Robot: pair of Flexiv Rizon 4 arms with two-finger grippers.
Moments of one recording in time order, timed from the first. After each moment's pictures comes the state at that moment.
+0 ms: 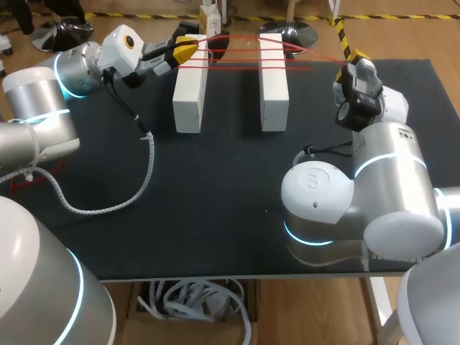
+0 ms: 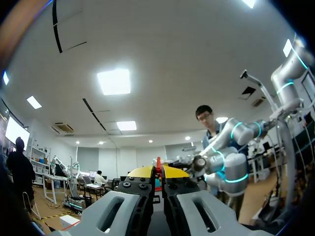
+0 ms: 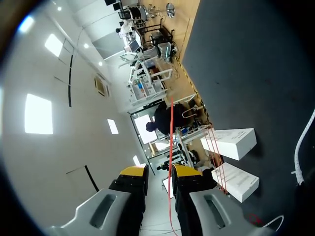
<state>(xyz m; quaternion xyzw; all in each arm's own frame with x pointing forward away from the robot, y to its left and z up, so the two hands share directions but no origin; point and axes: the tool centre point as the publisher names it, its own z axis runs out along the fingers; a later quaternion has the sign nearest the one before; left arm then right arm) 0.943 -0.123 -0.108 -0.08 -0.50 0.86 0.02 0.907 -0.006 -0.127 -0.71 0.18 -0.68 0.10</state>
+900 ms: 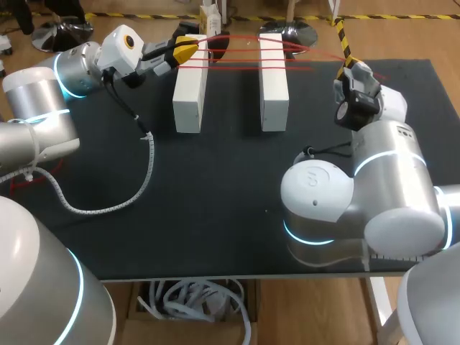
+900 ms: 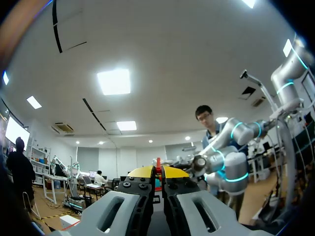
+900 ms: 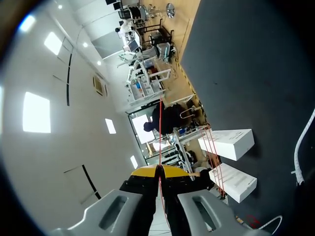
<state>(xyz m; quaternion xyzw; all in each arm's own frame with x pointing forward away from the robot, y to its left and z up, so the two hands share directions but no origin) 0.943 -0.123 -0.108 -0.08 -0.50 0.86 0.02 0.907 -0.003 -0.129 -0.71 0.18 -0.67 0.10</state>
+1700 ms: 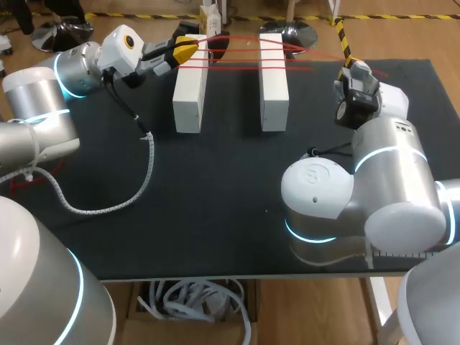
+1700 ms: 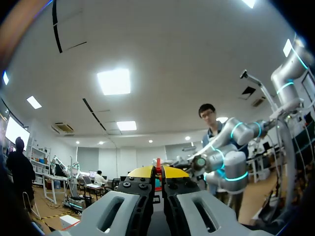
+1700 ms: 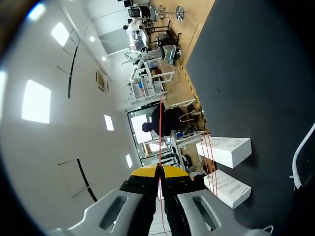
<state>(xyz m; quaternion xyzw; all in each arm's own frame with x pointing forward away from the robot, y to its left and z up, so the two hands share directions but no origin) 0.943 -0.123 -0.108 -0.08 -0.50 0.86 0.02 0.908 -0.004 -0.130 -0.72 0.15 -0.67 0.06</state>
